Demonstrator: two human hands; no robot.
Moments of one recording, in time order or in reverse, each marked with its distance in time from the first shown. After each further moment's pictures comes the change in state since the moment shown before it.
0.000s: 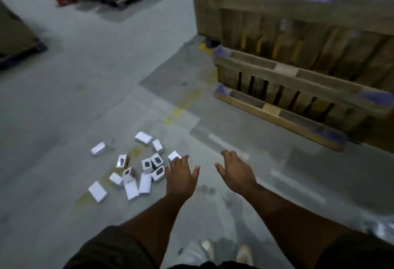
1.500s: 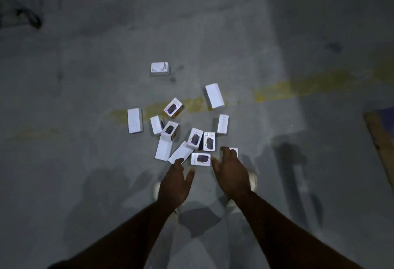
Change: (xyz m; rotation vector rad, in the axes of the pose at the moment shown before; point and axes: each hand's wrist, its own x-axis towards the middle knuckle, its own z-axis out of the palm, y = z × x) left_hand 0.346 -0.334 0.146 -0.509 -0.129 -0.949; right_hand 0.494 -0.248 0.322 -0.025 -0.576 -0.295
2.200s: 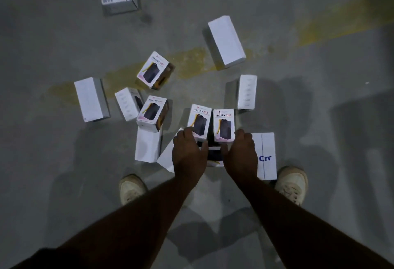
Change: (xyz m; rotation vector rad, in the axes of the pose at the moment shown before) left_hand 0.284 -0.124 0.212 0.099 0.064 0.048; right_hand 0.233 0.125 0.301 0.018 0.064 0.288
